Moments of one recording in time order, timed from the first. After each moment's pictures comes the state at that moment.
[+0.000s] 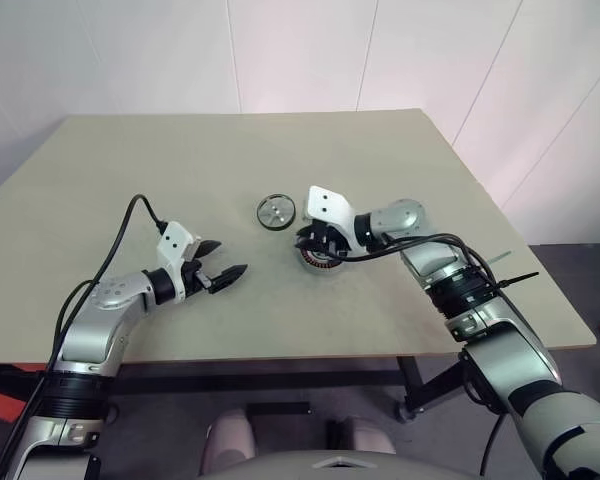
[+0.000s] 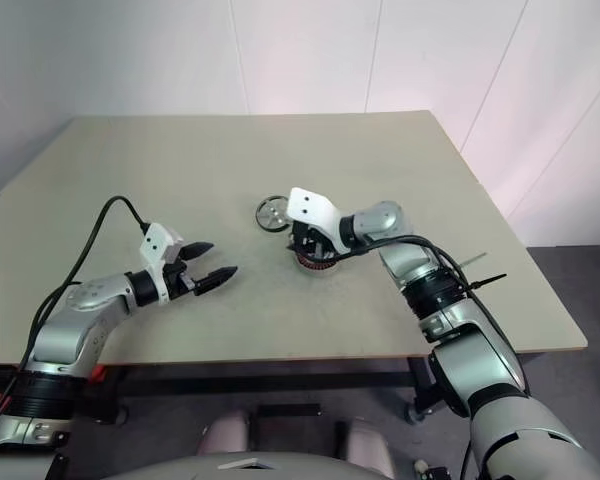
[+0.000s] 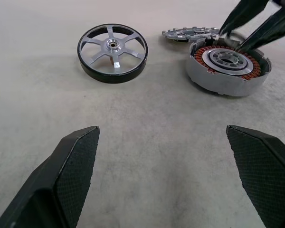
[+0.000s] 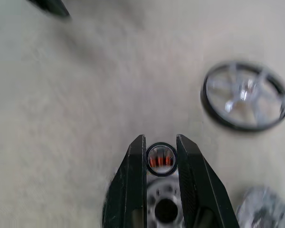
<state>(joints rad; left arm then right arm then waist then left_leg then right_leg) -0.19 0.52 0.04 -0.02 -0.36 0.39 -0.79 -0.79 -0.40 0.39 0.48 -0.06 0.19 1.06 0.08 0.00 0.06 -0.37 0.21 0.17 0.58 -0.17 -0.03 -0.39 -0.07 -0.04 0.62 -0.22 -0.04</state>
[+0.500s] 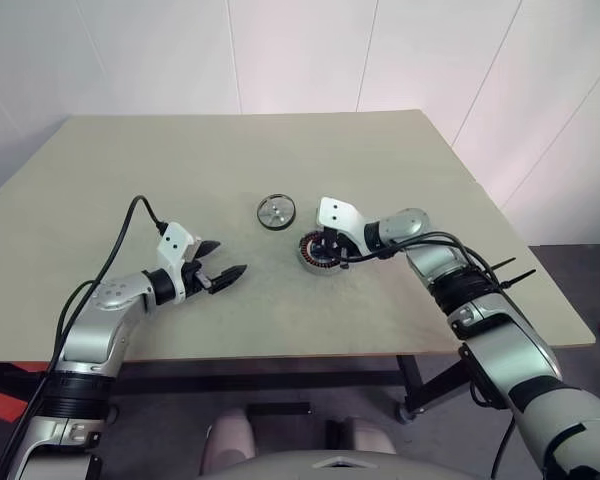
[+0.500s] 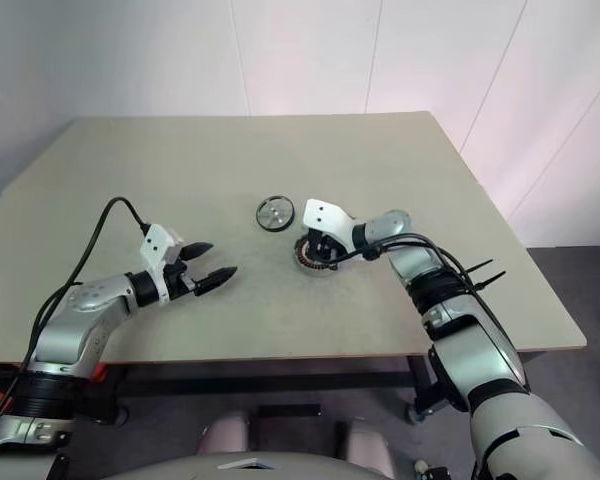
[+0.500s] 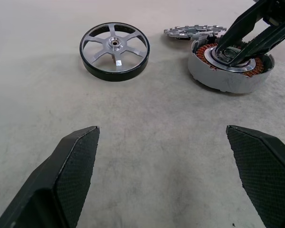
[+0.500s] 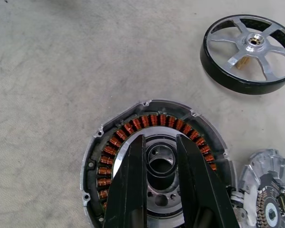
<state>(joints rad) -0.19 0.52 0.04 -0.01 -0.35 0.38 -0.79 -0.83 -0.40 0.39 0.65 -0.10 0.05 1.05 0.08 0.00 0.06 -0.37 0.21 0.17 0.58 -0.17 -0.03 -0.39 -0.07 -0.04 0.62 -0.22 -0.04</state>
